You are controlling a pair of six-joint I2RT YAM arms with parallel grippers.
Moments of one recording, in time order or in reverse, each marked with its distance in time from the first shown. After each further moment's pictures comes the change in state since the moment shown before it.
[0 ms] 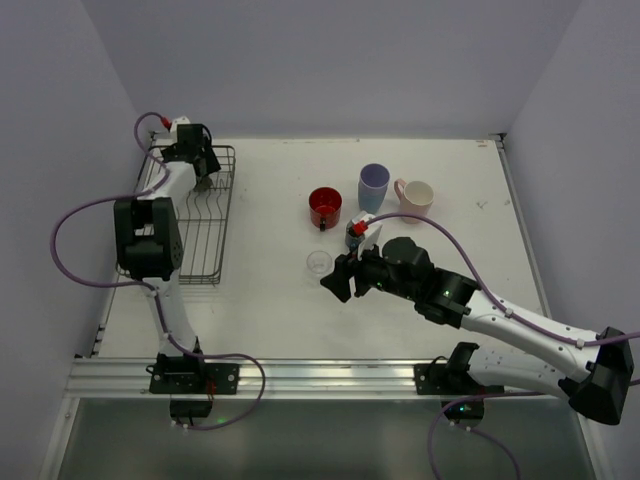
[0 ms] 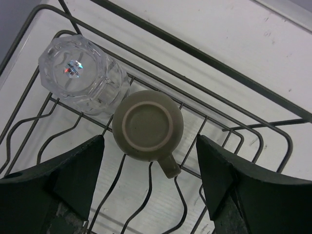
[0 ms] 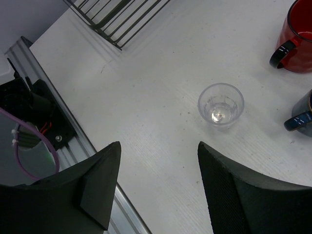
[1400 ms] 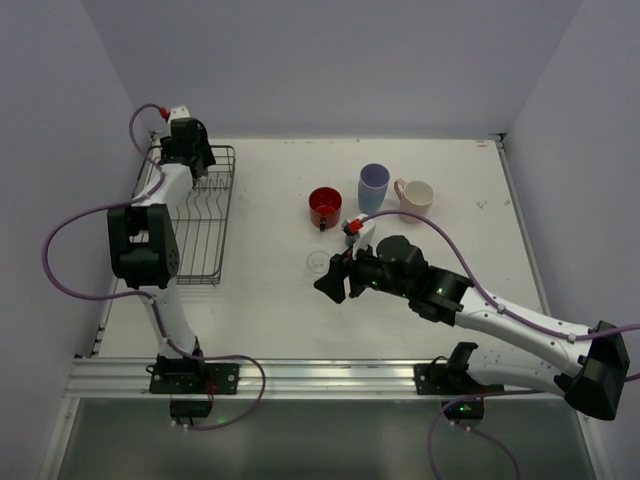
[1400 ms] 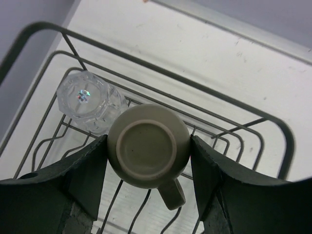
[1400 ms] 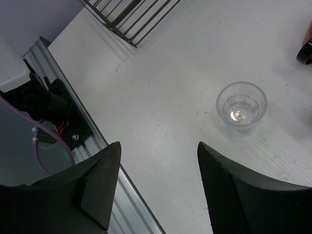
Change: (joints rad) left arm 0.001 -0.046 -0.057 0.114 0.026 0.114; right arm 0.000 0.044 0.003 0.029 -0.059 0.054
